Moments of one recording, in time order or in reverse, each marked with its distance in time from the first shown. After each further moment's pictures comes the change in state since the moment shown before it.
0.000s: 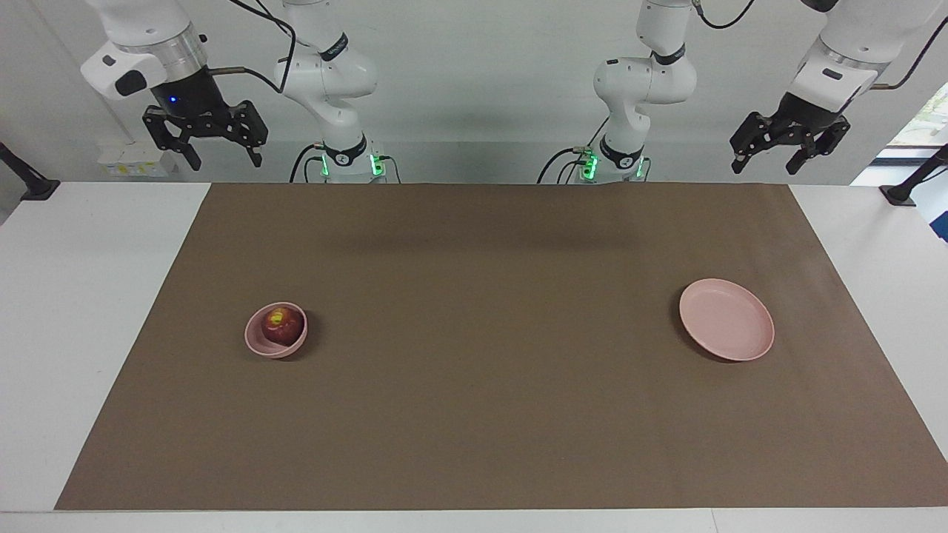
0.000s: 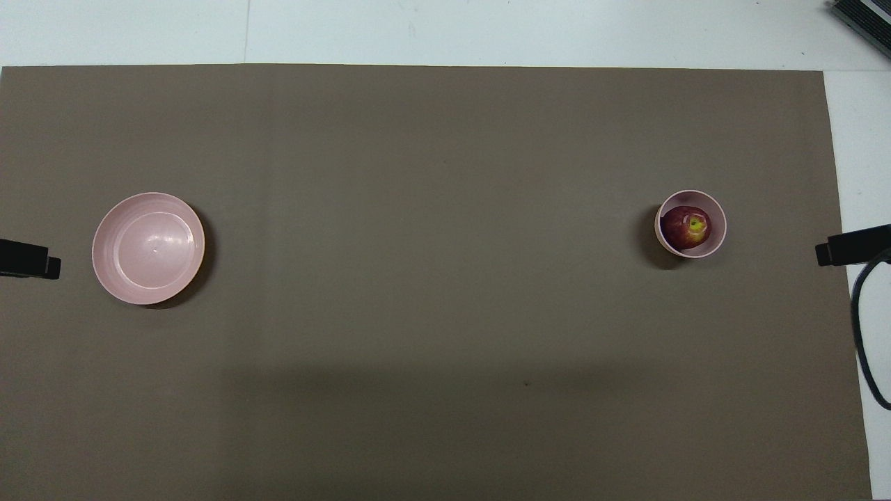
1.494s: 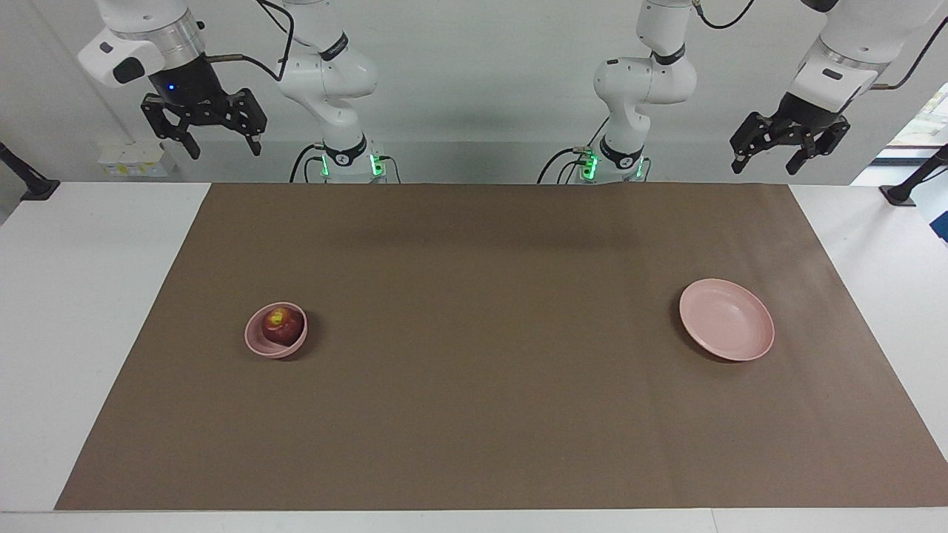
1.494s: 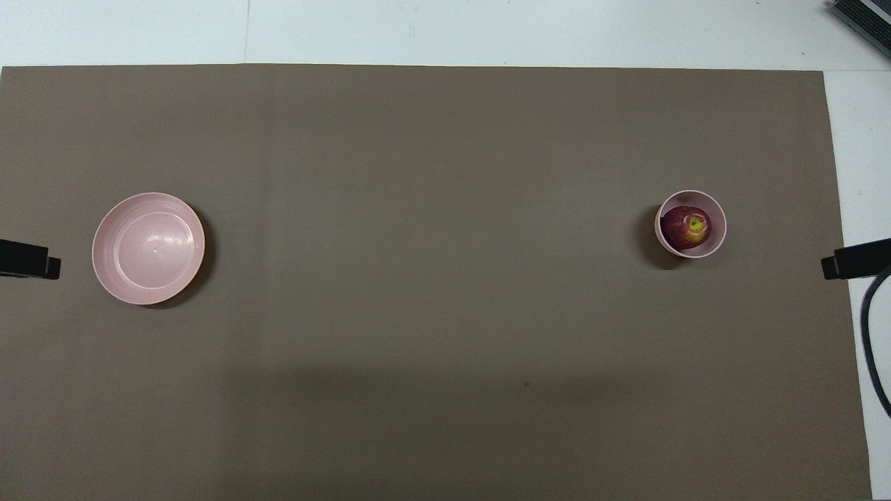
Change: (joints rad) left arm 0.000 0.000 0.000 0.000 0.000 0.000 0.000; right arm -0.002 -0.006 0.000 0.004 0.000 -0.049 -0.001
